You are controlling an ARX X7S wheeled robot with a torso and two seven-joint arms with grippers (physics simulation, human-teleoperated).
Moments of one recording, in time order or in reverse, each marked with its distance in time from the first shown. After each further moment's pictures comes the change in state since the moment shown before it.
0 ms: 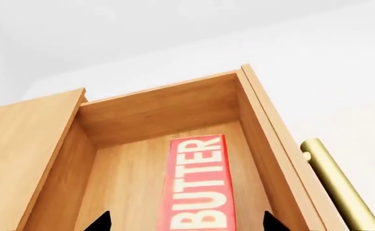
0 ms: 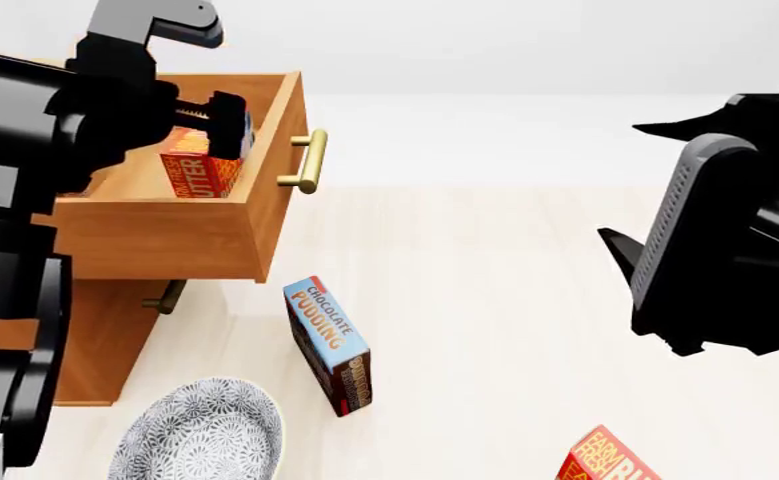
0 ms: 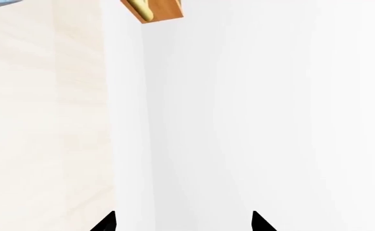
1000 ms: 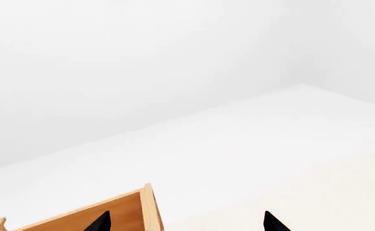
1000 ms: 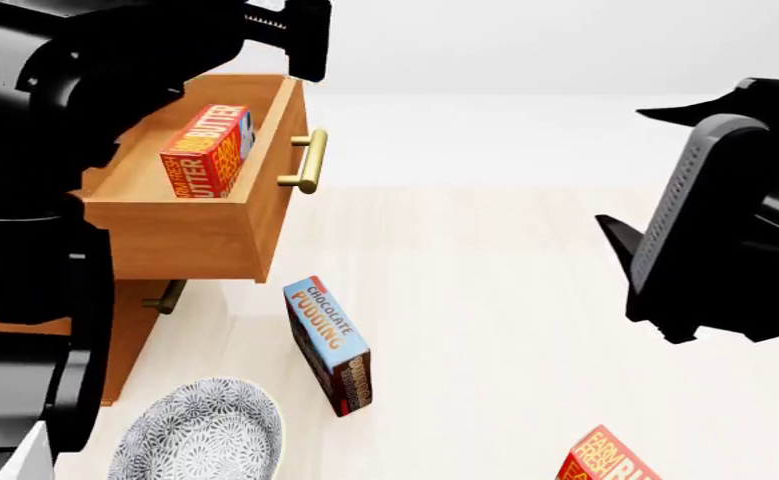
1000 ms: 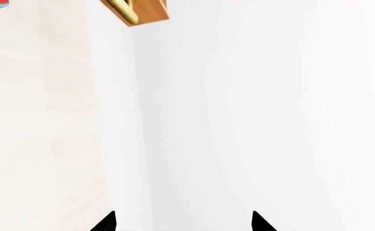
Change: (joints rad) left arm -0.021 0.110 -0.096 0.296 -0.116 -0.008 -0.037; right arm -0.012 -0.020 0.034 0.007 0.031 0.021 0.040
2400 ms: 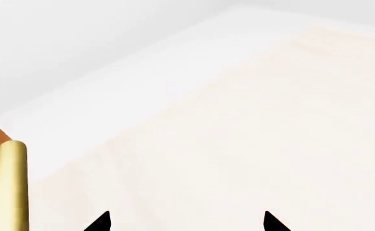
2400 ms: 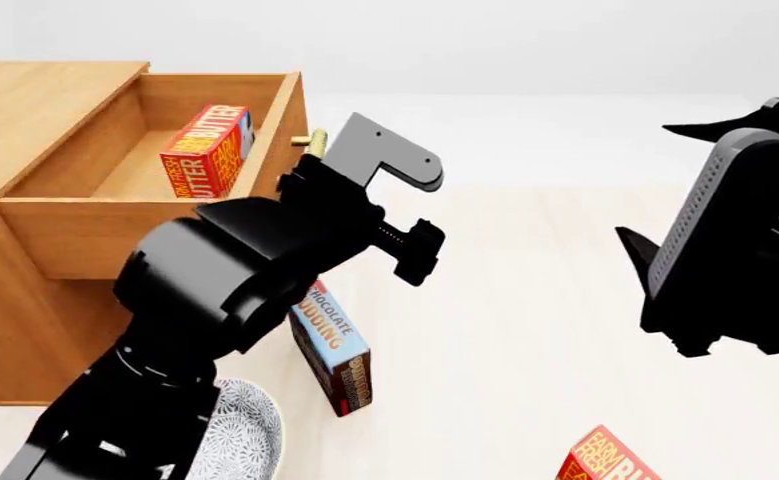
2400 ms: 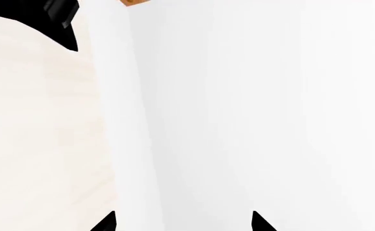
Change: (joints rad) left arm 0.398 0.082 0.230 0.215 -0.102 0.000 -0.099; right arm -0.048 0.045 0.021 -0.029 0.044 0.052 0.057
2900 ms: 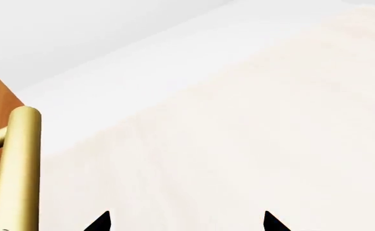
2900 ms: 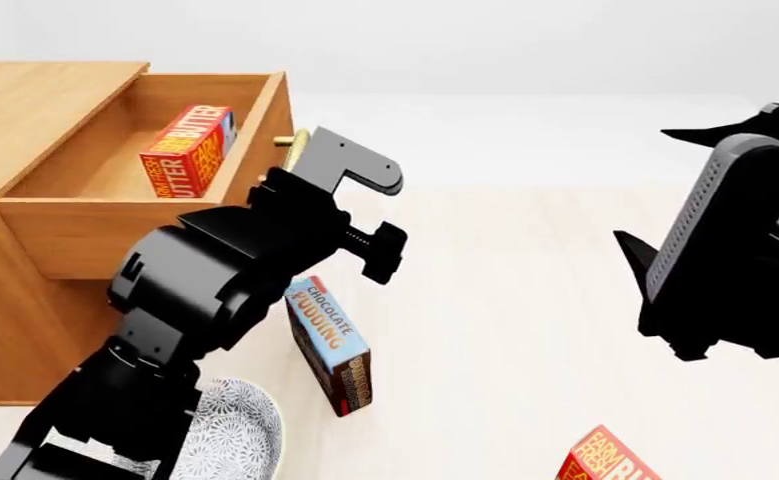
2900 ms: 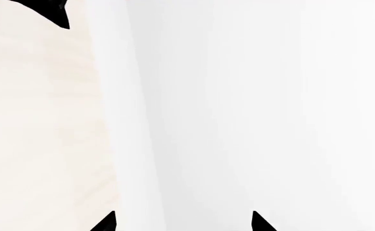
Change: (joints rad) left arm 0.014 -0.049 0.007 -0.140 0.025 0.102 0.005; right arm -0.015 0.002 0.005 -0.007 0.010 0.005 0.016
